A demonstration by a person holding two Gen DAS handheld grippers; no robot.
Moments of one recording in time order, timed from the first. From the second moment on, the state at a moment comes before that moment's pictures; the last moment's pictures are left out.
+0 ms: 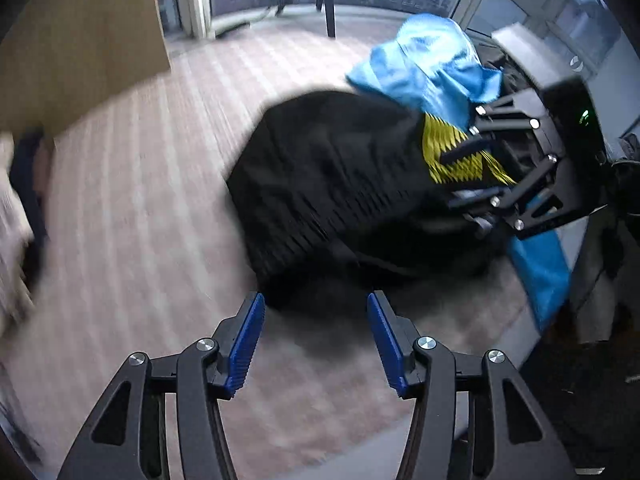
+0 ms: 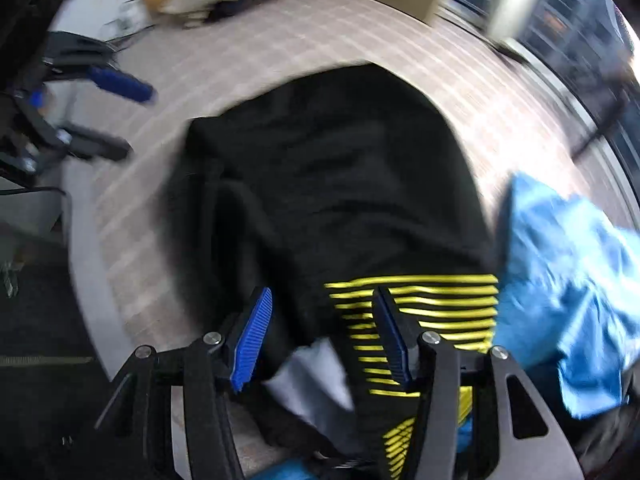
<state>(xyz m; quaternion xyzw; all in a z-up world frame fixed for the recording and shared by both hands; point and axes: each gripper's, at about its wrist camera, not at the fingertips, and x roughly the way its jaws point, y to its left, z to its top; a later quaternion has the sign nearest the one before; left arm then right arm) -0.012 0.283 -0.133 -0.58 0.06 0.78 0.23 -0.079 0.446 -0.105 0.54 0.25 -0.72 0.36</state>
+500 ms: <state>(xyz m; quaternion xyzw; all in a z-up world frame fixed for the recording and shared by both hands) -0.033 0.331 -0.196 -0.60 -0.11 0.76 0.23 -0.108 0.477 -0.104 0.56 0.18 -0.73 0.34</state>
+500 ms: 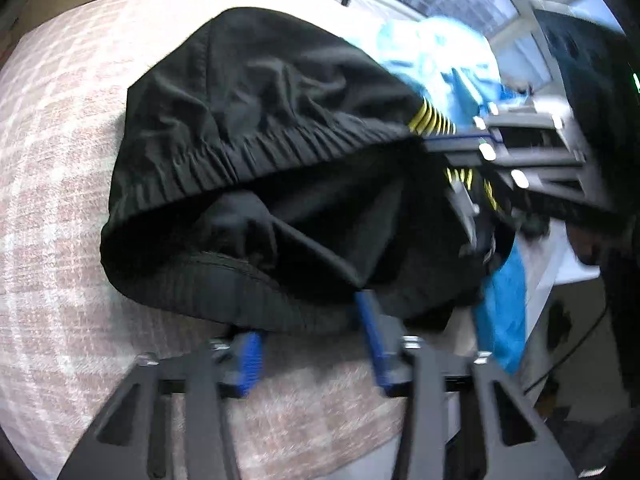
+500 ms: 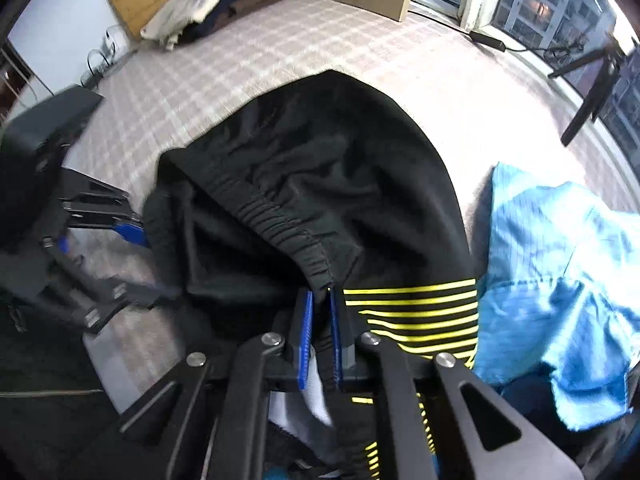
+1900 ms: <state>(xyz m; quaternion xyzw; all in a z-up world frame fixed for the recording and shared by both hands) -0.039 0.307 -0.140 -0.54 -0.02 0.80 0.25 -0.125 0.579 0.002 0.46 -0.02 -0.87 0.18</state>
